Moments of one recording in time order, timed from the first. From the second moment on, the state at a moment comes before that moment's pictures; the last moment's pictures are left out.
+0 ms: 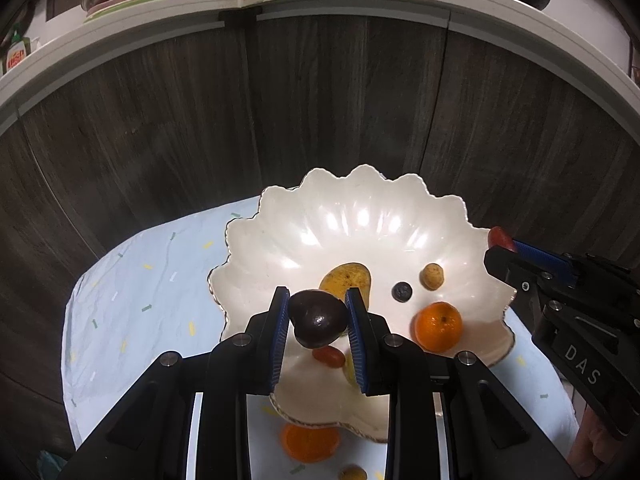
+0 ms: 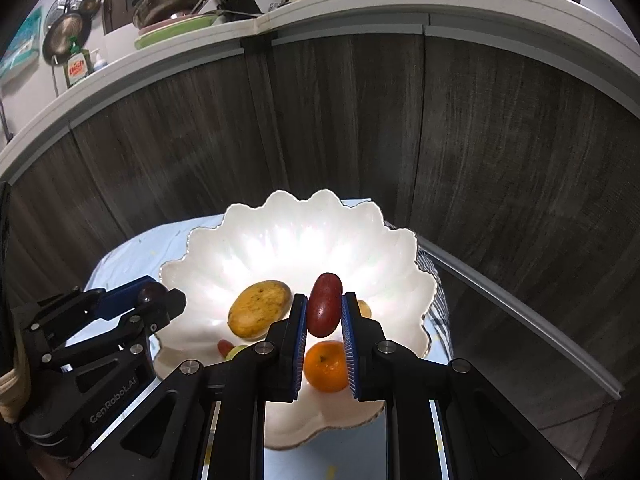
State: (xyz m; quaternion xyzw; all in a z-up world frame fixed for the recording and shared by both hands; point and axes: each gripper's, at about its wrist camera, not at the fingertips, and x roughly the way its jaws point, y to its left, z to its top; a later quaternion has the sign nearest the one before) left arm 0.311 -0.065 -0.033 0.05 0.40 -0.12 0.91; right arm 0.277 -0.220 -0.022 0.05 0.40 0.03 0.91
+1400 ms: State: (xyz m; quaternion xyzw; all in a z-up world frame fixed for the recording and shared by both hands) left arm 0.317 -0.058 -0.021 0.07 0.38 -0.09 0.92; right arm 0.293 -0.226 -0.034 0.03 0.43 0.03 0.90
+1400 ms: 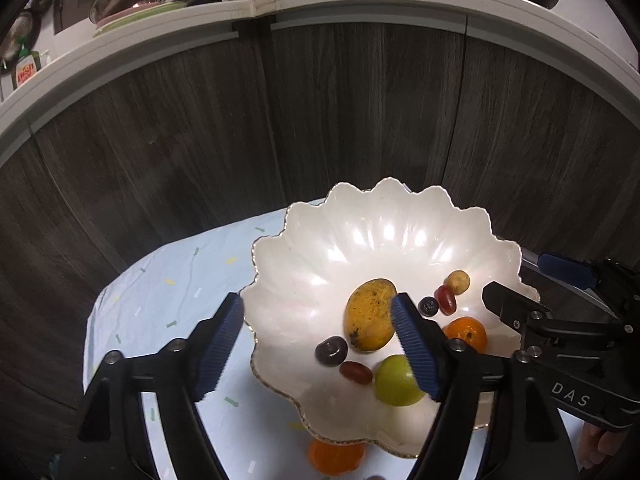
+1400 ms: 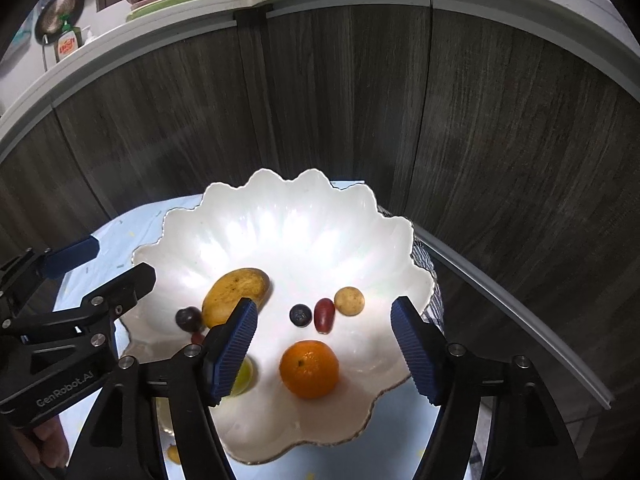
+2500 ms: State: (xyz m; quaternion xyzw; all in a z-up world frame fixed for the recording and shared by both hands) left arm 0.252 -0.017 0.003 0.10 0.36 -0.10 0.92; right arm 0.233 -0.188 -0.005 0.03 0.41 0.03 0.91
